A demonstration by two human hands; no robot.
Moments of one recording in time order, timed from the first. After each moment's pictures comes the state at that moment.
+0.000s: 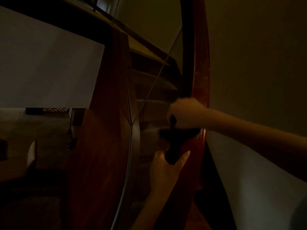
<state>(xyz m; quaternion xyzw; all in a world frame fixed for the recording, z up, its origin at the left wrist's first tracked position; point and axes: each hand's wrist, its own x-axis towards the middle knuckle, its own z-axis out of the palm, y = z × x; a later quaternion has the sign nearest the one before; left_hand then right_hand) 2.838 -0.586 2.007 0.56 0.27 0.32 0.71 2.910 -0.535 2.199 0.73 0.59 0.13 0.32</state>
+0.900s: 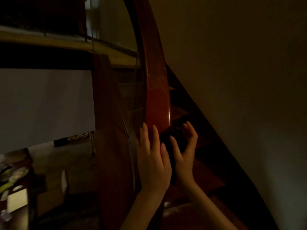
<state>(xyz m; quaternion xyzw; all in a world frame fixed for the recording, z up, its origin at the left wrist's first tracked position) 2.870 -0.620 2.071 0.79 0.27 0.47 0.30 2.953 -0.660 2.071 0.63 0.37 0.09 -0.68</state>
